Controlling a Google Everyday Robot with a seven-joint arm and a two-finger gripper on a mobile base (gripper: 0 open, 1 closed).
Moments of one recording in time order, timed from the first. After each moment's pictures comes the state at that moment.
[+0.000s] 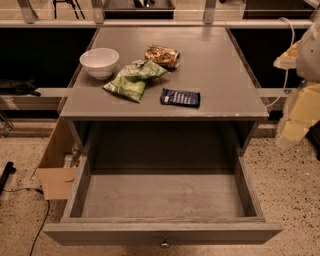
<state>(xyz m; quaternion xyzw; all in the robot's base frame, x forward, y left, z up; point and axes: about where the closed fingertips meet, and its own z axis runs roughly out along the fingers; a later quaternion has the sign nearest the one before) 0.438 -0.217 0.976 -0.60 0.78 -0.03 0.16</state>
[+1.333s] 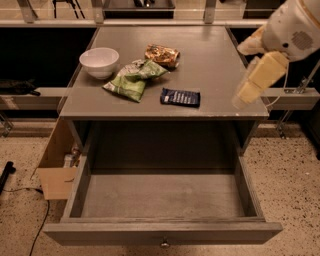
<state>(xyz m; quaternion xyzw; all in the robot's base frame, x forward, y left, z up) 0.513 -0.167 0.979 -0.58 0.77 0.11 0.25</state>
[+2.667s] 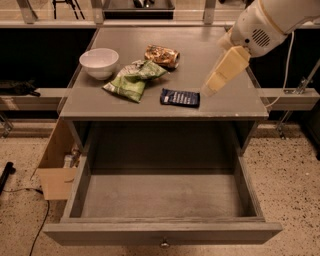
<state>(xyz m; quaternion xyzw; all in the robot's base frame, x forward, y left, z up) 0.567 -0.122 0.968 -0.56 0.77 0.13 0.28</state>
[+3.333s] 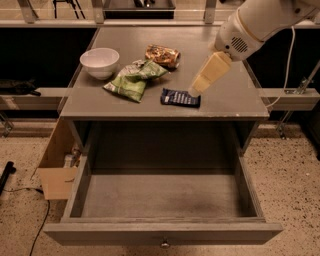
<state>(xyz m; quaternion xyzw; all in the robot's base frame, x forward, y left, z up) 0.599 -0.108 0.943 -0.54 0.78 0.12 0.28</state>
